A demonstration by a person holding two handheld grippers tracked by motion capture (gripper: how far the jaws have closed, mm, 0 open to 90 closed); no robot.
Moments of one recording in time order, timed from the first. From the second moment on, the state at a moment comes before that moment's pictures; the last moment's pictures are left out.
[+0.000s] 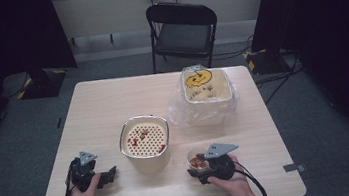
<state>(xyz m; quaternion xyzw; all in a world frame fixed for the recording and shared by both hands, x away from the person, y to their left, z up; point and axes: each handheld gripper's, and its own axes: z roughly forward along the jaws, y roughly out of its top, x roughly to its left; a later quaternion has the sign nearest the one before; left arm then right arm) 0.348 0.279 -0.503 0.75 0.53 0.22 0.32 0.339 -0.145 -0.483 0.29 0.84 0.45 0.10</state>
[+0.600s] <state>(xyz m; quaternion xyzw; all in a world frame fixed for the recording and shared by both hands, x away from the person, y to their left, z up) 0.348 0.279 -0.503 0.75 0.53 0.22 0.32 0.344 -0.148 -0.432 0.29 0.83 0.45 0.15</state>
